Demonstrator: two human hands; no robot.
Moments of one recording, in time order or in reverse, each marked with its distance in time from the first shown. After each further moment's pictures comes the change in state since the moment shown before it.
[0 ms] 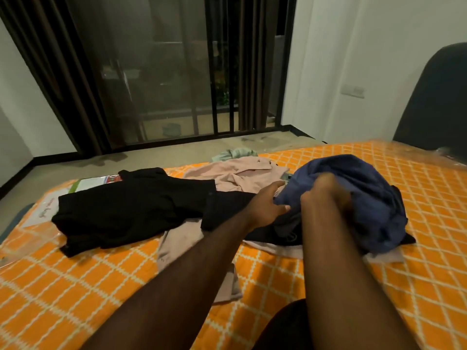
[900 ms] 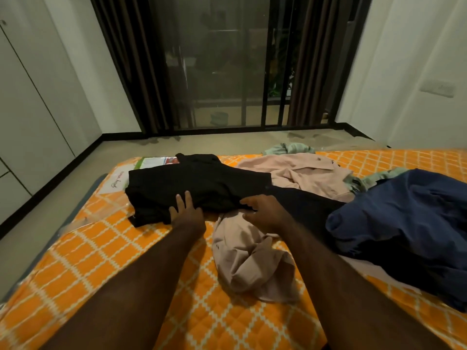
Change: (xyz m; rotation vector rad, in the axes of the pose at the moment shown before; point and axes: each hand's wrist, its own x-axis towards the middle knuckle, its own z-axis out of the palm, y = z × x) left_hand -0.122 -0.211 -0.192 1.081 0.273 -0.778; right_hand -0.196 0.009 0.114 -0.346 -1.152 -1.082
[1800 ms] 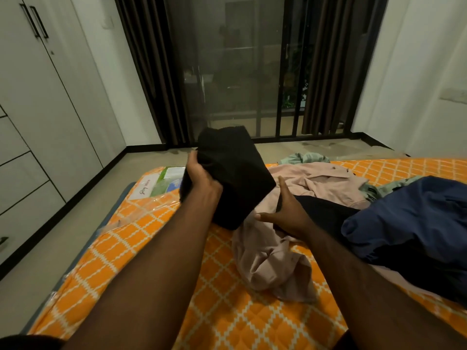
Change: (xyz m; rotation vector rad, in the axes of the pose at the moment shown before) left_hand -0.058 0.003 -0.174 -2.634 0.087 -0.198; right_hand -0.030 -0.014 -0.014 0.331 0.186 -0.067
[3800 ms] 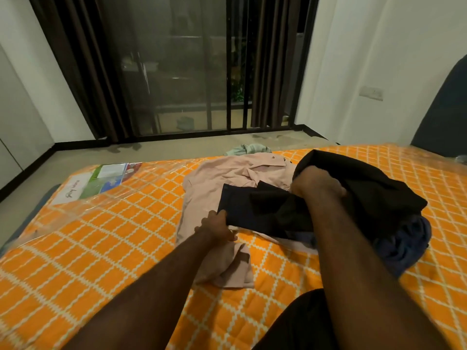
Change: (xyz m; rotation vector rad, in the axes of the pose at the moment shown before) left_hand -0.003 -0.197 -0.074 2.222 -0.512 0.004; right_hand -0.049 -0.001 -0.157 -0.703 0.418 0.869
